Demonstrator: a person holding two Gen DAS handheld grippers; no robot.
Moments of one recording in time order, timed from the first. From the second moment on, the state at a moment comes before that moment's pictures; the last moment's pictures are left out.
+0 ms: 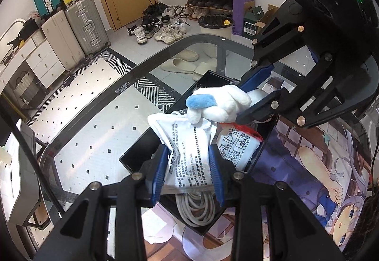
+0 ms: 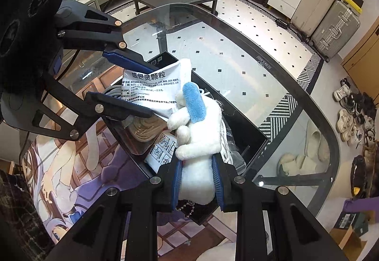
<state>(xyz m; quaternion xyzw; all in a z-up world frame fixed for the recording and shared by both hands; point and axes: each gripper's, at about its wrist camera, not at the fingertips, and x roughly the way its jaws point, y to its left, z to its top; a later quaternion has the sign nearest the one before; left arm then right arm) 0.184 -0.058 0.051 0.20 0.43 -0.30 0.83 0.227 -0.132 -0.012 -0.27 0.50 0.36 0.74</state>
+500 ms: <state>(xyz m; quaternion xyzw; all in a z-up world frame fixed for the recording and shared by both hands) 0.199 -0.061 0.040 0.18 0.45 -0.30 0.82 0.250 -0.126 -0.036 -0.26 0.53 0.36 0.73</state>
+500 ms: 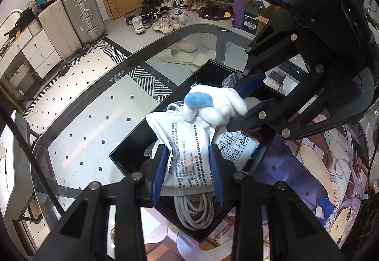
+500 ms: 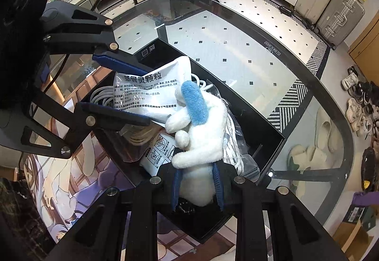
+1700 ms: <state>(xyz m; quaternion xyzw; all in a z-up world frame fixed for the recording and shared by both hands) 0.156 -0.039 0.080 0.15 0.42 -0.24 0.86 0.214 -0.179 0.022 -0.17 0.47 0.32 0.80</state>
